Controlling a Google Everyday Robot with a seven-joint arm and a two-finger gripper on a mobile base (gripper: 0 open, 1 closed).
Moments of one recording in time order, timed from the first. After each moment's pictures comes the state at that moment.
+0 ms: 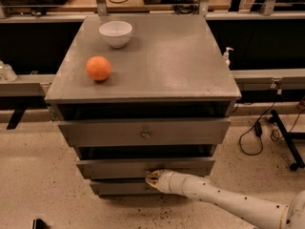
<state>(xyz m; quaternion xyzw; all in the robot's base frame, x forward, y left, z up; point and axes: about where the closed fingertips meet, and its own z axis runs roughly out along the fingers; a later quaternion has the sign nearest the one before) 0.580 -0.004 0.338 -0.61 0.64 0.10 0.46</state>
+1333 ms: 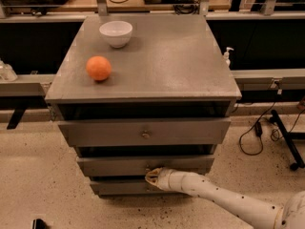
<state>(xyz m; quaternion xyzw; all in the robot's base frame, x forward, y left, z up) 0.596 -0.003 0.327 -0.61 0.64 0.10 0.46</state>
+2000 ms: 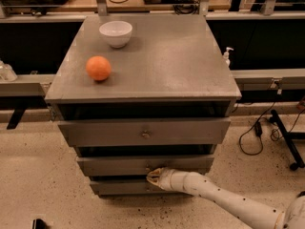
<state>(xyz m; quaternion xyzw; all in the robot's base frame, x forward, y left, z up) 0.599 -0.009 0.322 -0.61 0.64 0.11 0.46</state>
